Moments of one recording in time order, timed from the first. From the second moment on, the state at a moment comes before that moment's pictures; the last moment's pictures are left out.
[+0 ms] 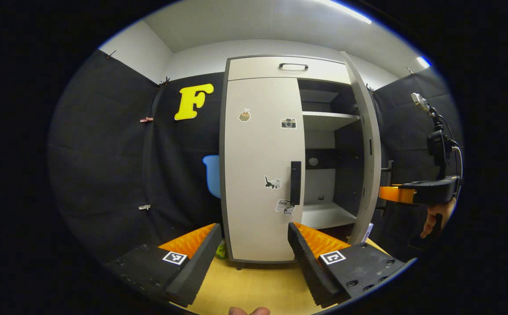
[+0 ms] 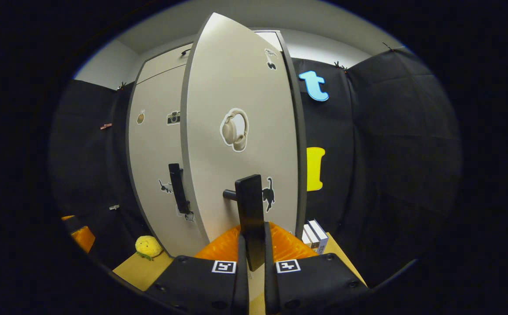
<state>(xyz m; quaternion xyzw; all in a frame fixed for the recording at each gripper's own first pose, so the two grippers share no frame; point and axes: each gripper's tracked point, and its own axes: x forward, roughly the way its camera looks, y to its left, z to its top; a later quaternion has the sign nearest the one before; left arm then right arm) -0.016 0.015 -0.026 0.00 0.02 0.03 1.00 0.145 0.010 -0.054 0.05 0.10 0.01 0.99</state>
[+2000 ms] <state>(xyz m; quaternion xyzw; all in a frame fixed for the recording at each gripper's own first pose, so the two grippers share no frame) 0.204 -0.062 0.002 0.03 0.01 0.00 1.00 0.081 -0.152 -0.031 0.05 0.06 -0.01 1.00</state>
